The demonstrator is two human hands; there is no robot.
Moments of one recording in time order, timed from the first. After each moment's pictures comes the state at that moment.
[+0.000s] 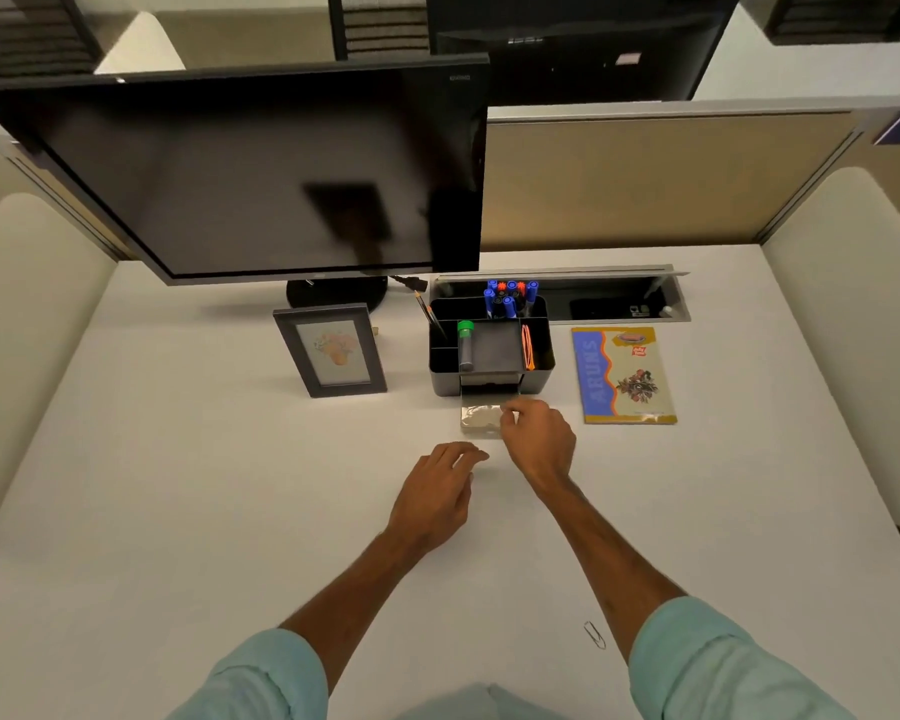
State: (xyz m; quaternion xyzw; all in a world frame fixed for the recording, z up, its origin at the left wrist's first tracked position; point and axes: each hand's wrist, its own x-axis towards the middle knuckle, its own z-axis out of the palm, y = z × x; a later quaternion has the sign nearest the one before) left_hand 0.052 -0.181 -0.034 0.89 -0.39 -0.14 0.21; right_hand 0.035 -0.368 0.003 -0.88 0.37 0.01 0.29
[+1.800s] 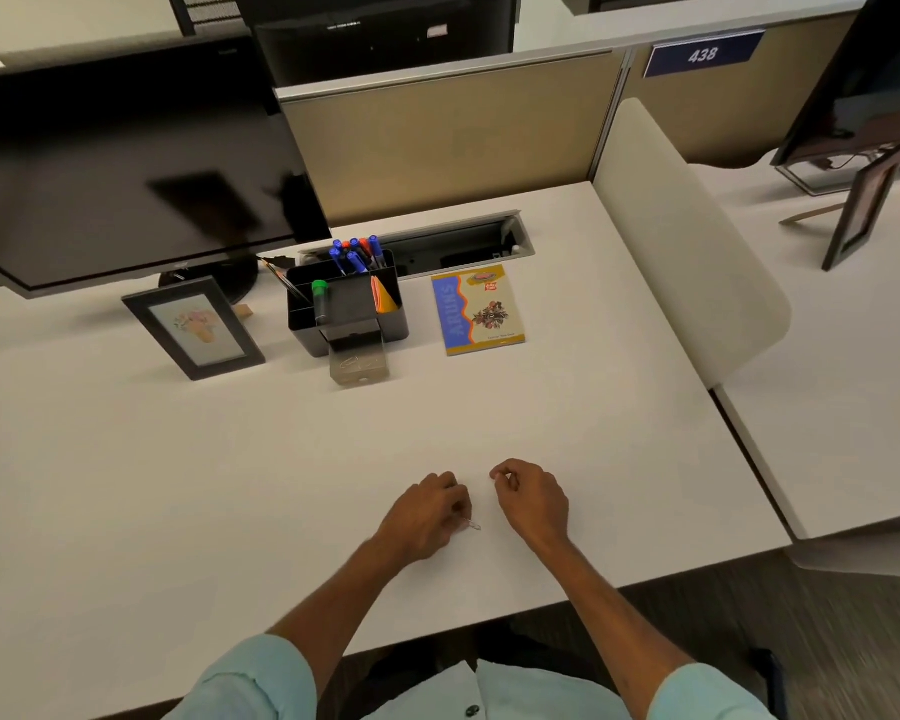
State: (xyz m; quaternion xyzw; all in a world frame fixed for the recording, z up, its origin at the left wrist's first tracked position) left_hand -0.128 -0.259 -0.029 0.81 -0.50 -0.27 0.12; right_hand -0.247 -0.414 -0.027 -0.83 0.43 0.03 0.37
